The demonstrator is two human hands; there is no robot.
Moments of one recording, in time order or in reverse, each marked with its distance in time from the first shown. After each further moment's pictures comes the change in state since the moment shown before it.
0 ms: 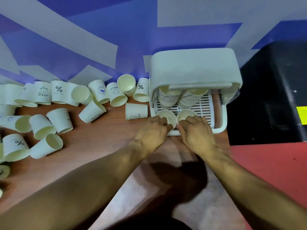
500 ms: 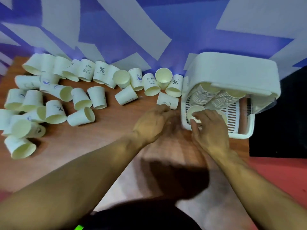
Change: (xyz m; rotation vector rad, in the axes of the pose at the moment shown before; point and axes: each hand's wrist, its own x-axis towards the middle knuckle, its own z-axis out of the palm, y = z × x) left_hand -0.093 -0.053 -0.026 -0.294 0.231 -0.143; right_hand -0.001 -0.071 -0.031 0.214 0.277 -0.136
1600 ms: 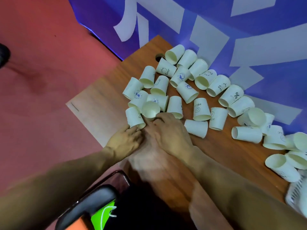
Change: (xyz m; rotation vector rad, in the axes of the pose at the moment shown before) left_hand -0.408 -0.256 -0.119 0.697 -0.143 -0.379; right_hand 0.055 -0.473 0.196 0.132 -0.516 -0.754
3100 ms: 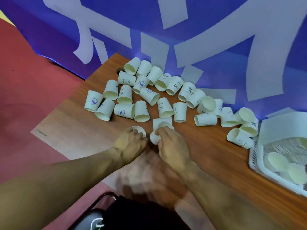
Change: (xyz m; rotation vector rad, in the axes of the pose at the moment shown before) left_hand 0.073 0.064 -0.104 0.048 -0.213 0.138; right_hand -0.104 0.022 -0.033 -0.016 0.195 0.325
